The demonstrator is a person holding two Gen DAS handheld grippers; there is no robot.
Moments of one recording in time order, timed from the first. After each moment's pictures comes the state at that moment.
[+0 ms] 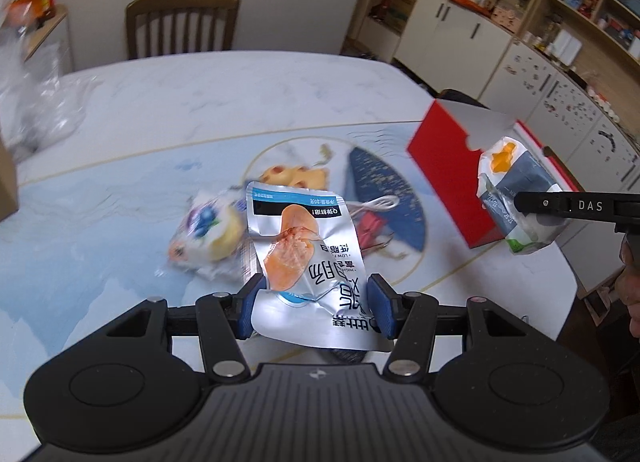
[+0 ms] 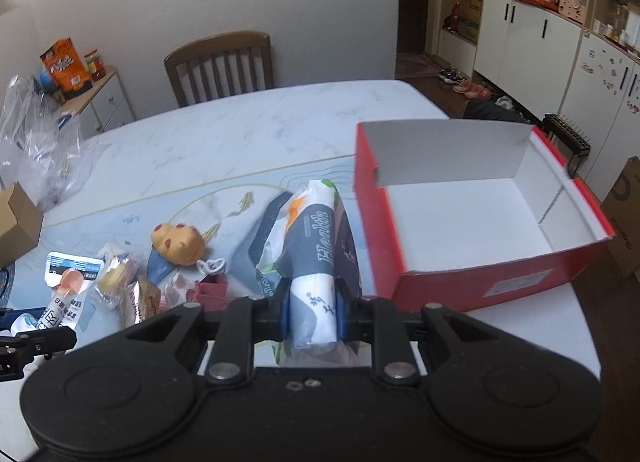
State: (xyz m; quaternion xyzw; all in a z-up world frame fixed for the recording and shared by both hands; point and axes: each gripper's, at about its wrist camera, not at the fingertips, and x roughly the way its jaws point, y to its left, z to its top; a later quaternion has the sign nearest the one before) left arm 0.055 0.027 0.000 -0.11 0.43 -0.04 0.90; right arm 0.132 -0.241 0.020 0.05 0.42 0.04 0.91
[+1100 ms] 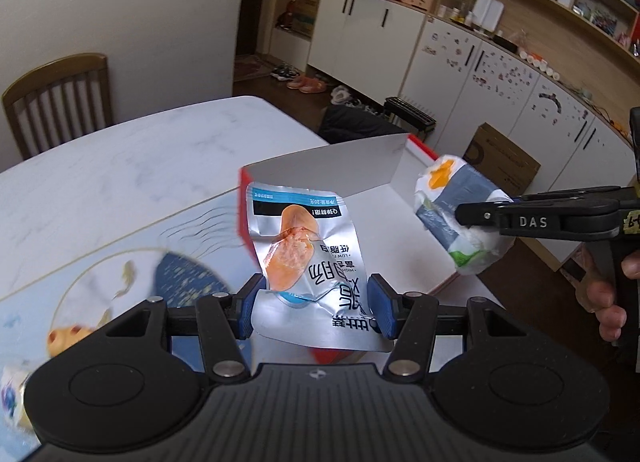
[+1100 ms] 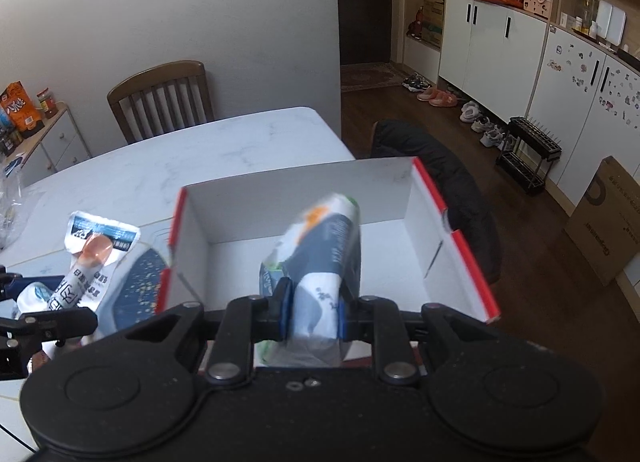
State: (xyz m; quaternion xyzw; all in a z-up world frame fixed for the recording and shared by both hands) left arm 0.207 -0.175 0.031 -0.04 0.40 -0.14 0.90; right arm 0.191 -0.420 0.018 0.06 0.41 0.01 0.91
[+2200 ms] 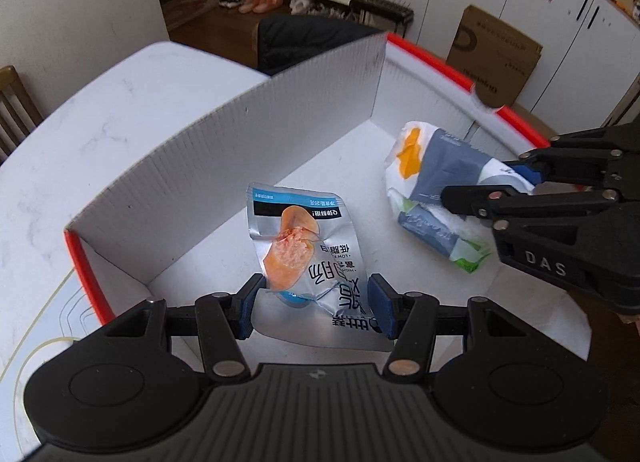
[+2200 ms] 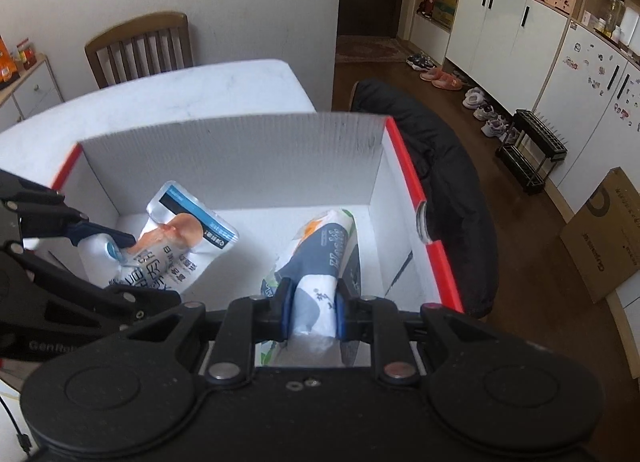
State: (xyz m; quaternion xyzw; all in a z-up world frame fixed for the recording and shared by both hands) left arm 0.350 -0.291 -0.054 0.10 0.51 -0.18 0.83; right arm 0.261 -0.462 -0.060 0.00 0.45 0.02 0.89
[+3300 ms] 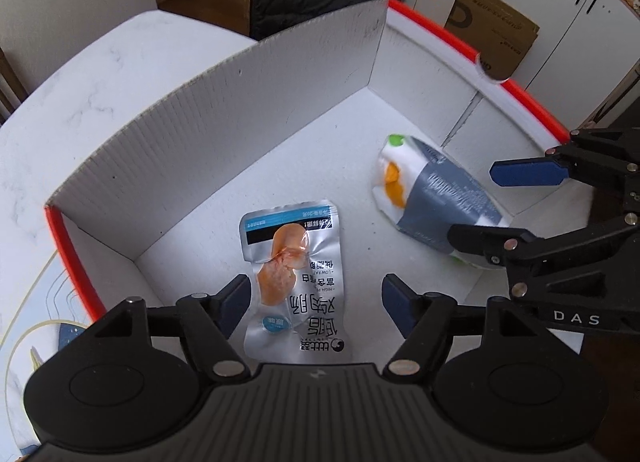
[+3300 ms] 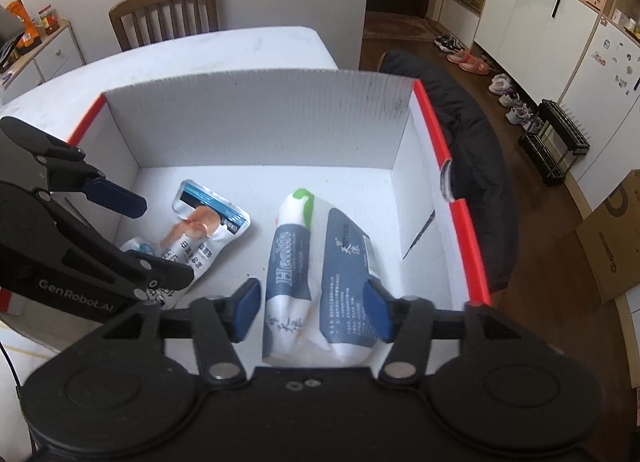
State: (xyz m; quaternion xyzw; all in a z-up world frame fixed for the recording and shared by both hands) left arm 0.352 -0.287 -0.059 0.09 0.55 -0.20 0.81; right arm 0.251 -0.462 -0.064 -0.01 0.49 0.06 0.87
